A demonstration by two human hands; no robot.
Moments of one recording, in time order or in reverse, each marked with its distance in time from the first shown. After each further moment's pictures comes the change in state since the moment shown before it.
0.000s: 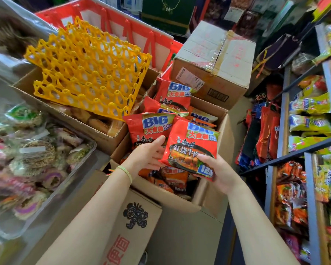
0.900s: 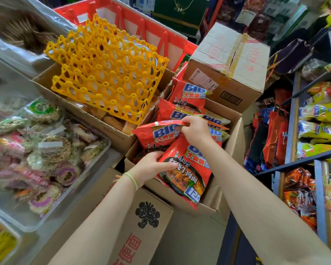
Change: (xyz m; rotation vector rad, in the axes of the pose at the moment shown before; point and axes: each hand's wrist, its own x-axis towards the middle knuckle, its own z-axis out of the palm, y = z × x) left_hand -0.006 -0.041 -0.028 -0.004 -0.108 0.154; right_hand 0.094 -0.055 0.109 -1.133 0.303 -0.371
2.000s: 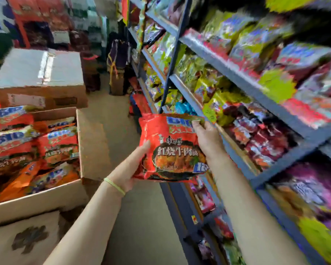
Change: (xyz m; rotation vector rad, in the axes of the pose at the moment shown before) left_hand -0.154 0.018 0.351 -0.067 -0.666 -0.037; right_hand -0.461 0.180 -0.217 0.583 0.955 0.617
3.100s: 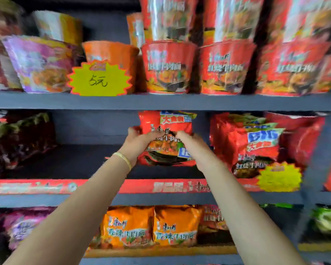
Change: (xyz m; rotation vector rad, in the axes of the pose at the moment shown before) left_hand -0.168 -0.167 0.687 0.424 -0.914 0.147; right_hand -0.353 0.066 -0.612 0.143 1.076 0.200
